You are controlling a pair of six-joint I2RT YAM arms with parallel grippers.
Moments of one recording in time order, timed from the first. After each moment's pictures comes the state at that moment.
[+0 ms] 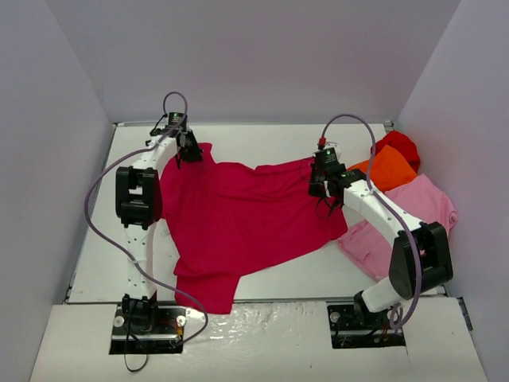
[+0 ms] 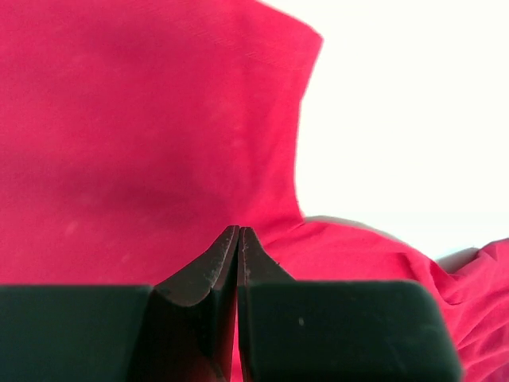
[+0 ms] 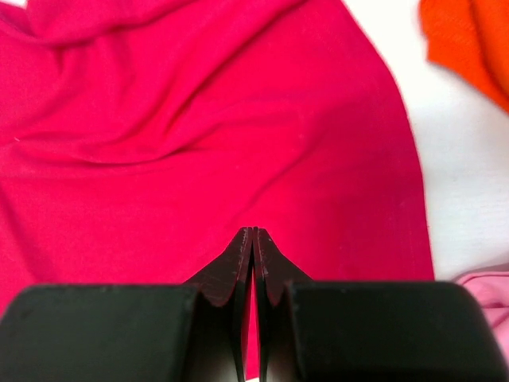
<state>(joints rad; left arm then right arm) -0.11 2.31 1.97 -0.60 0.17 -0.54 0.37 1.49 1.07 -0.47 0.17 0.43</state>
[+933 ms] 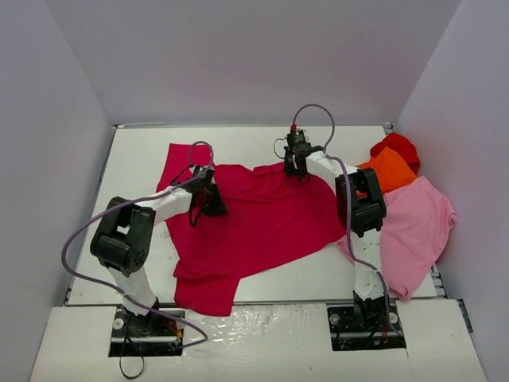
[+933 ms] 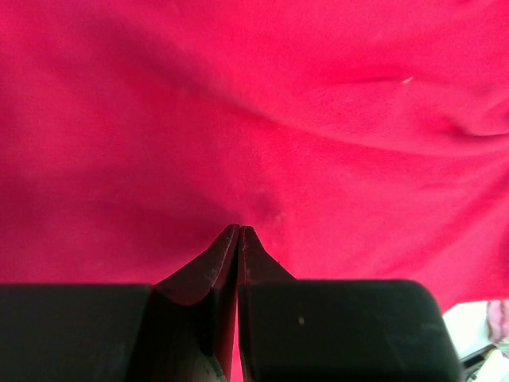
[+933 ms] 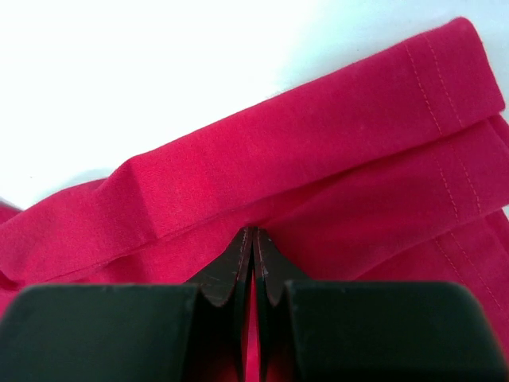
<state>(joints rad) -0.40 1.76 1.06 -0.28 0.17 -0.72 0.35 2.23 1.65 -0.33 0.11 0.40</state>
